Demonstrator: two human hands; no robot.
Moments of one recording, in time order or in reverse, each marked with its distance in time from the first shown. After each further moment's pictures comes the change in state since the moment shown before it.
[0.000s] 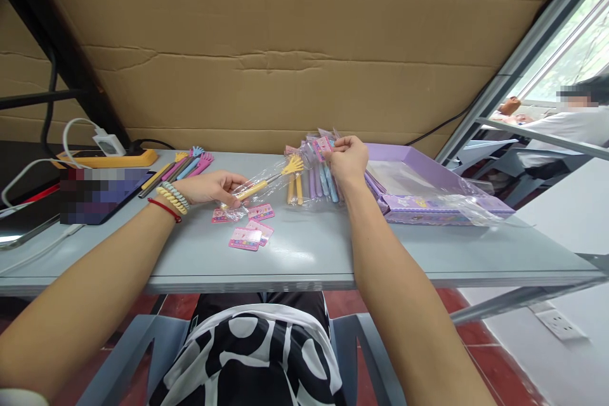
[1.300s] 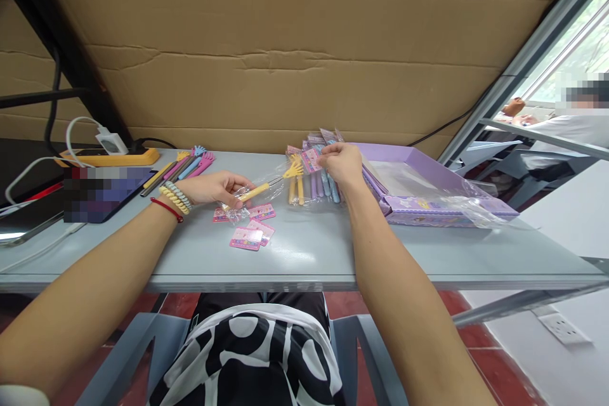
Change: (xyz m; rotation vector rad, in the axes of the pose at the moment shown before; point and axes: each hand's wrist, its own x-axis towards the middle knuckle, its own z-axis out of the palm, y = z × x) left_hand 0.001 -0.001 0.000 0.062 -0.013 -0.016; right_hand -0.003 0.005 -0.001 -0.064 -0.204 0.026
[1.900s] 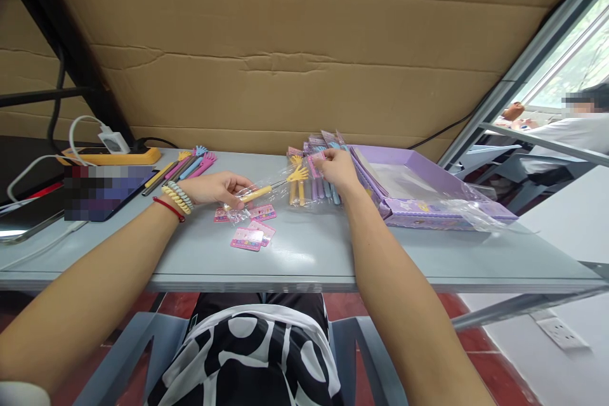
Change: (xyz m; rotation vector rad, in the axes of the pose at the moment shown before) left_hand 0.000 0.003 0.002 0.030 -0.020 0.021; right_hand -0.005 0.000 0.006 -0.104 -0.165 0.022
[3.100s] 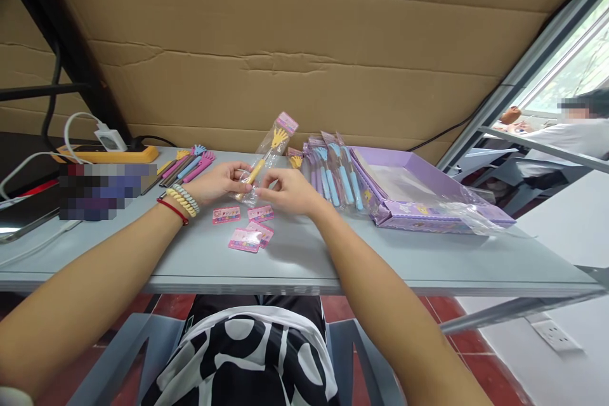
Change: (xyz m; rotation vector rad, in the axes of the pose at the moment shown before) left_hand 0.013 -0.004 0.011 -0.306 0.365 0.113; right_hand -0.056 -0.036 0.043 -0.128 -0.551 -0.447
